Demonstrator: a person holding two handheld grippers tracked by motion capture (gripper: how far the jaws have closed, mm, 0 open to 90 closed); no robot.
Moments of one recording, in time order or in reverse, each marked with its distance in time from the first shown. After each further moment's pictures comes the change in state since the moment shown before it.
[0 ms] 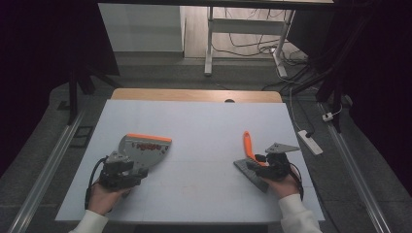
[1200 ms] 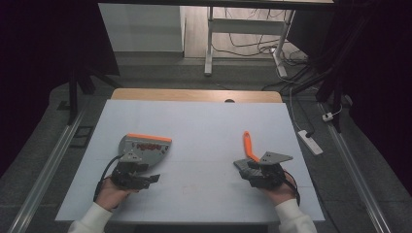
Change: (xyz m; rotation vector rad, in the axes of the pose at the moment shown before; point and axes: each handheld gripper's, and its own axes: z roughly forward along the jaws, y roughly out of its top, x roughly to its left) left arm -0.007 0.004 0.020 0.065 -0.147 0.122; right arm 0.025 -0.011 0.001 -0.010 0.066 -0.131
